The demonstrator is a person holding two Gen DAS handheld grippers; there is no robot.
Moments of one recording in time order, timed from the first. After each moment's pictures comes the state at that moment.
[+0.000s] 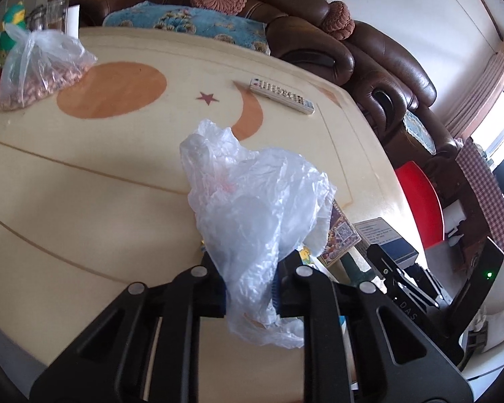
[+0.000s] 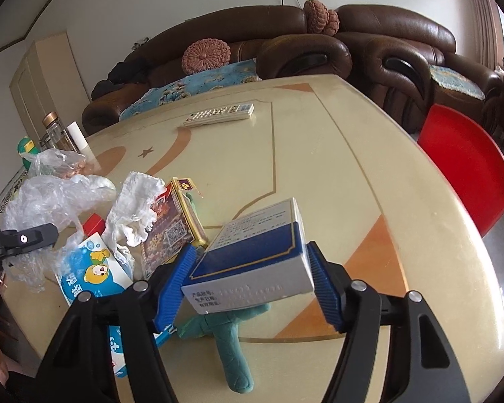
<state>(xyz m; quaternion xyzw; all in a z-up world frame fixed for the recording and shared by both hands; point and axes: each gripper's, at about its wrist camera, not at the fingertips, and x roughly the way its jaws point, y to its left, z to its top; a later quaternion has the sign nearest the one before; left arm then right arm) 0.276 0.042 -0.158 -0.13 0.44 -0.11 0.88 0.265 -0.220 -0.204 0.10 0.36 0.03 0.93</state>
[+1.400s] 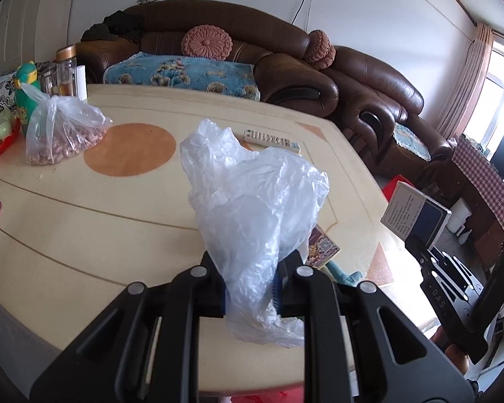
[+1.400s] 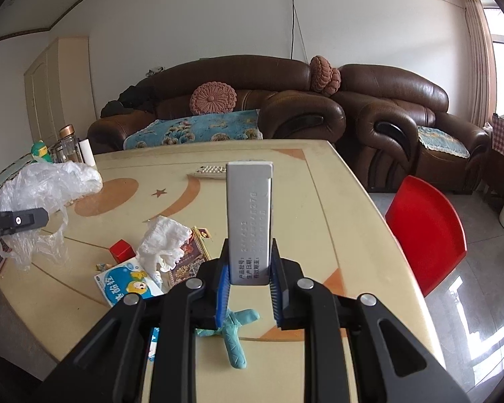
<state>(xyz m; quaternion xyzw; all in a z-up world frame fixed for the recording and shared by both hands) 0.221 0.056 -0.091 -0.08 0.36 -0.11 0.92 0.200 -0.216 -0.123 0.04 0.26 0.02 0.96</state>
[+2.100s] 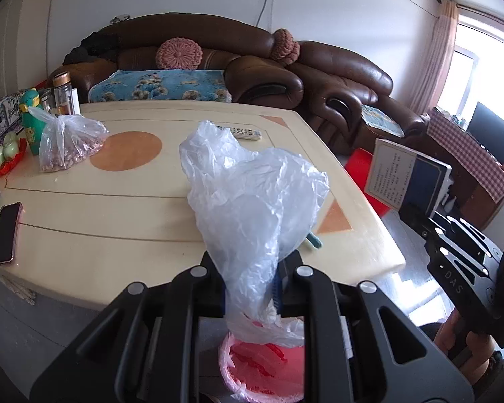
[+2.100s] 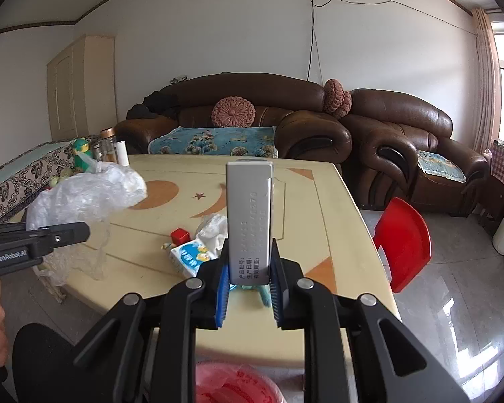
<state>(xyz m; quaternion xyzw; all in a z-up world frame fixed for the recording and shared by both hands) 0.096 0.047 -0.054 -0.03 0.35 -0.16 0.92 0.067 -0.181 -0.046 0.01 0.25 0.04 0.97</state>
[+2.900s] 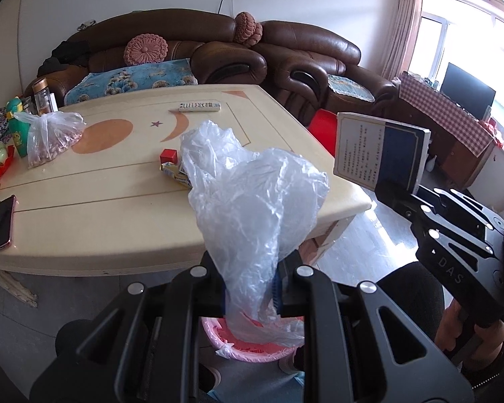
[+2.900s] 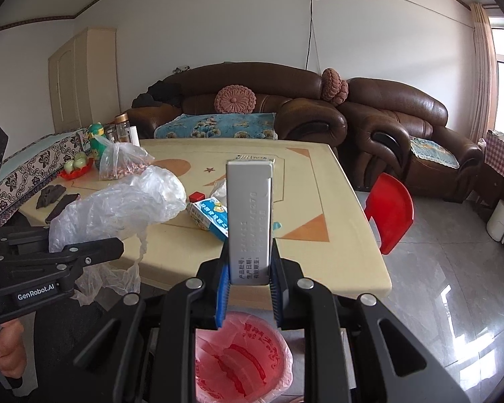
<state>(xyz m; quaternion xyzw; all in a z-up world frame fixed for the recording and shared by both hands) 0.006 0.016 -0.068 0.02 0.37 -0.21 0.90 -0.034 -0.177 -0.051 0.01 0.28 0.04 0.96</state>
